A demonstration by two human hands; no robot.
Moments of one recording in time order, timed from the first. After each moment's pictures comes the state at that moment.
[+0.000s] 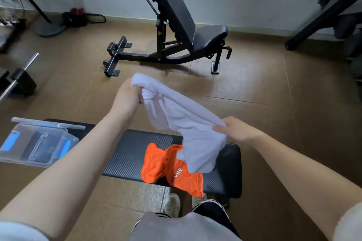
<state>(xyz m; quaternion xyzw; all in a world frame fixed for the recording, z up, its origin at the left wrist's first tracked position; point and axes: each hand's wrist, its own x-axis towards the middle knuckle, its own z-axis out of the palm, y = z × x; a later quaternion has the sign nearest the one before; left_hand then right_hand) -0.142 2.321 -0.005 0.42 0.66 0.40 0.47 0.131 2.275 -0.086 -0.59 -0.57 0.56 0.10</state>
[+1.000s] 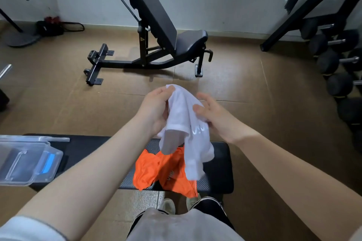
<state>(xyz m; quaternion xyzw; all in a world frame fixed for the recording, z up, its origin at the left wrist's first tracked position) -0.073 2.294 0.003 0.28 0.50 0.40 0.72 0.088 2.258 -0.033 -0.57 -0.43 0.62 0.32</state>
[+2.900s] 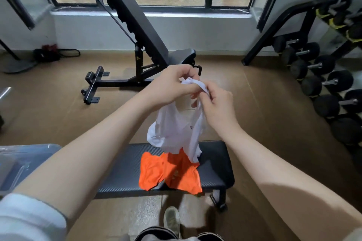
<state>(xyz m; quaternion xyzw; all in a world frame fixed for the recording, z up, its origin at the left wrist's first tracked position) -0.113 2.216 0.093 0.78 0.36 0.27 0.43 0.009 2.153 0.048 -0.63 -0.57 0.20 0.48</state>
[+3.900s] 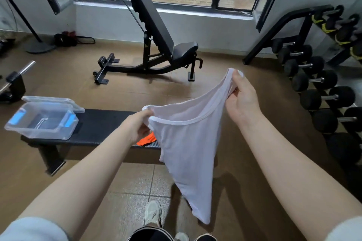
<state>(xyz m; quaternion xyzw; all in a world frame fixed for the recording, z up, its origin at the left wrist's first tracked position) -0.177 1.991 -0.025 0.26 0.62 0.34 0.66 0.057 1.952 0.059 -0.40 -0.20 0.53 0.72</state>
